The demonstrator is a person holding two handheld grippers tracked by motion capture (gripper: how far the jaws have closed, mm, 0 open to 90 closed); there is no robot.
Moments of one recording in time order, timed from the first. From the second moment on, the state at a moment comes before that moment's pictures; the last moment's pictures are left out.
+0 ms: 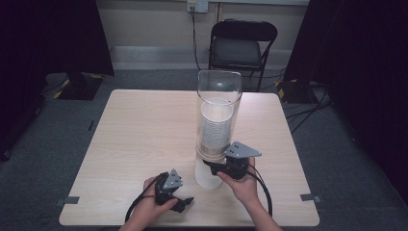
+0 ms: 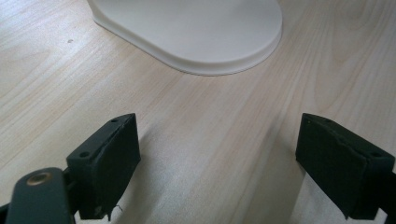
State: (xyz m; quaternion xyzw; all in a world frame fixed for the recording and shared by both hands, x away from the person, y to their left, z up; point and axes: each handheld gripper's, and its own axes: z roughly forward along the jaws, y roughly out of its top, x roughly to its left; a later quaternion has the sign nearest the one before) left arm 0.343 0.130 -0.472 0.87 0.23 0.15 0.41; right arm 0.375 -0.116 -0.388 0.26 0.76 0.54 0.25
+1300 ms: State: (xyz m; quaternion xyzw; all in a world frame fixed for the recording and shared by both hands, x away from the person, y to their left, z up) left arm 0.343 0.130 -0.472 0.87 0.23 0.15 0.41; right arm 0.375 -0.120 -0.435 0.28 0.80 0.47 0.24
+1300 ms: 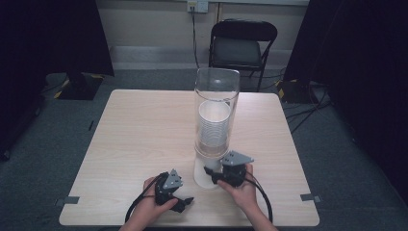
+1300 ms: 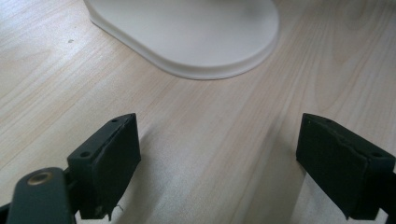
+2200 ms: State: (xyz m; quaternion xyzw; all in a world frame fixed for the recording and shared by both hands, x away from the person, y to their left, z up) left arm 0.342 0.130 -0.471 0.87 0.22 0.15 0.41; right arm 0.350 -0.167 -0.461 0.27 0.83 0.43 0.21
